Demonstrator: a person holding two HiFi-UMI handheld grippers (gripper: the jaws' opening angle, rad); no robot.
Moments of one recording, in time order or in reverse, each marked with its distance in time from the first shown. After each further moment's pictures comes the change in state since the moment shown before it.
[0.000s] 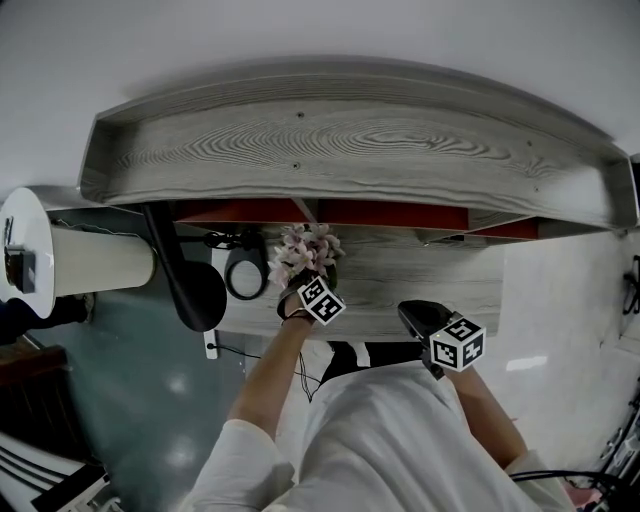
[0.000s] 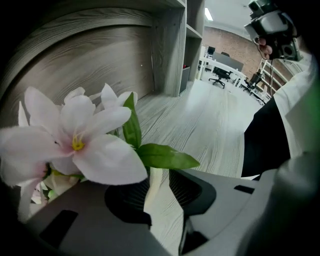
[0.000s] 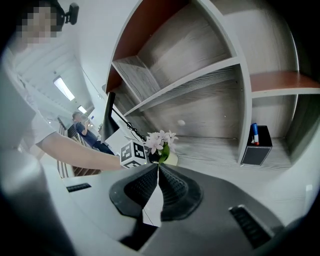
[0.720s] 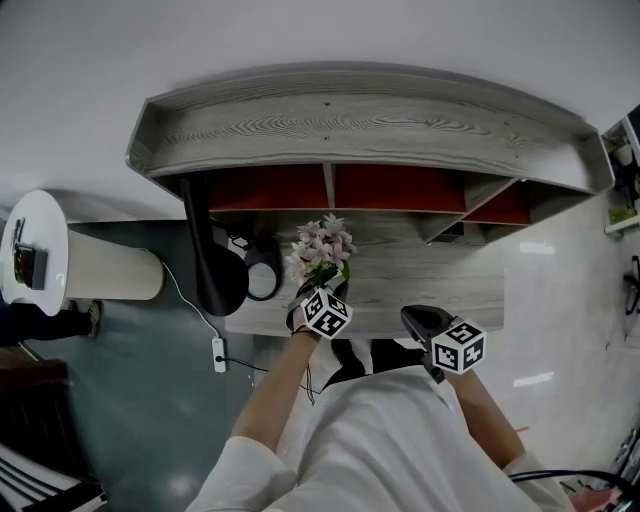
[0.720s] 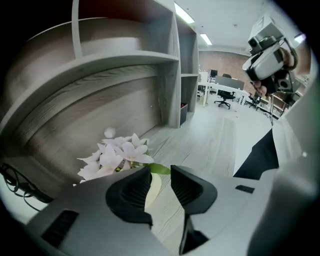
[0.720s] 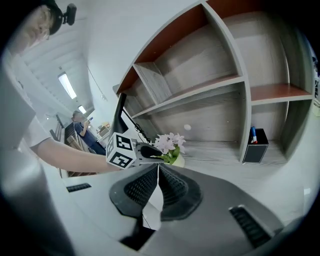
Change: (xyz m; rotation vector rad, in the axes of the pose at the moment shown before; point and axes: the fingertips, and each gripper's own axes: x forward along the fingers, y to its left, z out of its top) left arm -0.096 -0.011 0.018 -0.061 -0.286 0.126; right arm -0.014 0.056 -0.022 -0.044 -0.092 -0.039
